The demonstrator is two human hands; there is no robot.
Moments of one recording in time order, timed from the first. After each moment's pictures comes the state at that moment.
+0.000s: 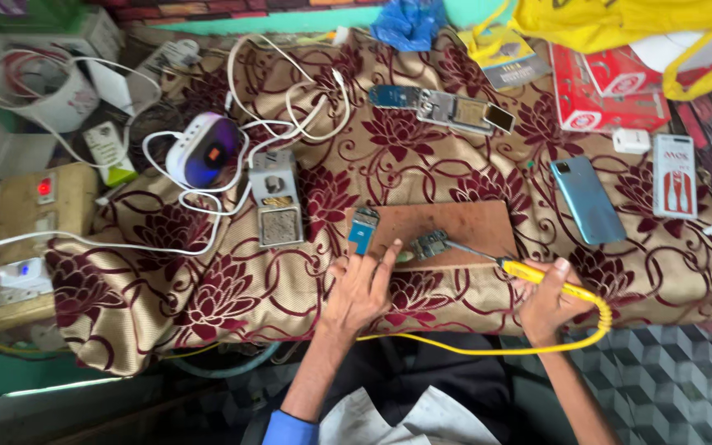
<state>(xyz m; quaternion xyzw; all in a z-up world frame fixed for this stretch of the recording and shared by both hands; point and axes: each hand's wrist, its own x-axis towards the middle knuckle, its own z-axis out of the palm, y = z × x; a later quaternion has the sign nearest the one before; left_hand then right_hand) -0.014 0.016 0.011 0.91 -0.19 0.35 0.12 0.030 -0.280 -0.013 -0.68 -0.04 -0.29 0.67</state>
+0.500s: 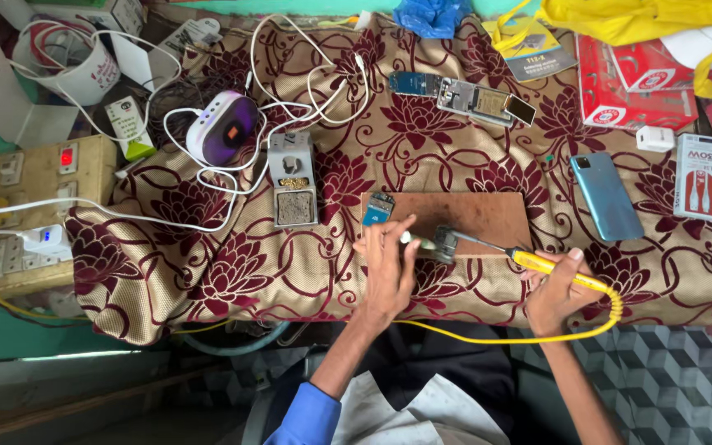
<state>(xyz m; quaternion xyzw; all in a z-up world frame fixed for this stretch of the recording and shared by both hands) -0.014 -0.021 0.008 0.83 -0.07 0.33 0.45 0.023 -0.273 -0.011 -0.69 -0.01 -0.26 0.67</state>
